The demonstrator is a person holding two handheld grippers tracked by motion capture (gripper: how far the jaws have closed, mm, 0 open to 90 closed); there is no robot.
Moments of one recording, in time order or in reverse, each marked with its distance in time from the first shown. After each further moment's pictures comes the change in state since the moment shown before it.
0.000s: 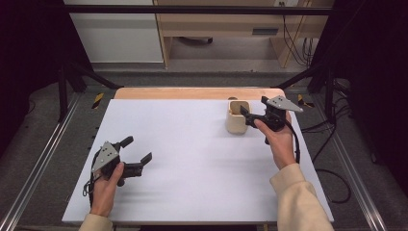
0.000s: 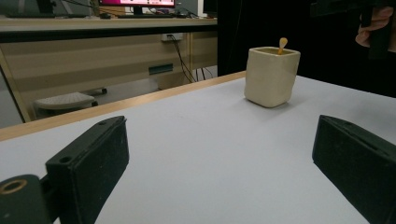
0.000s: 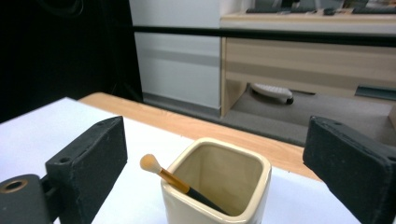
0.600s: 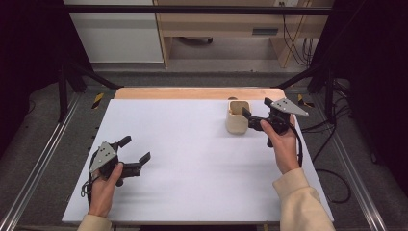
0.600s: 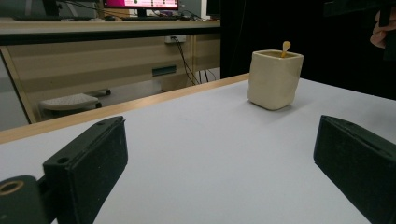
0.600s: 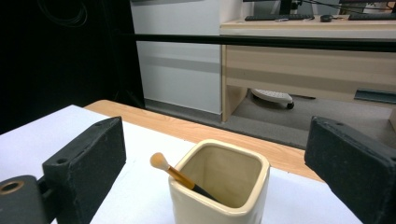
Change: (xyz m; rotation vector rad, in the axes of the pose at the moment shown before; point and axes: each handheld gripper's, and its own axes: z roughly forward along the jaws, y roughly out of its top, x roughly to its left) left arm 0.001 0.003 -0.004 -0.016 0.017 -0.003; right arm 0.004 0.003 -0.016 -0.013 0.010 0.009
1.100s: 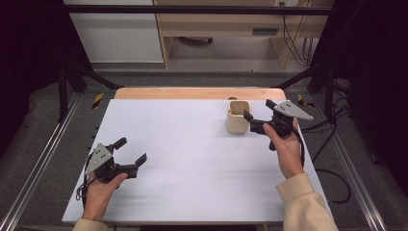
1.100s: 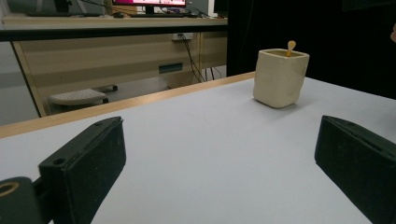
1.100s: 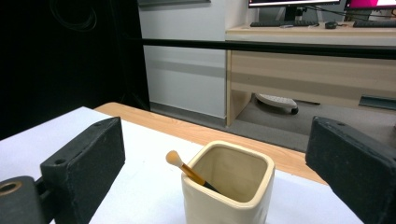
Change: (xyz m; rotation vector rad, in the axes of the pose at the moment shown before) left arm 0.000 0.001 -0.013 0.019 0.027 -0.010; right arm 0.007 0.004 -0.017 -0.026 0.019 -0.002
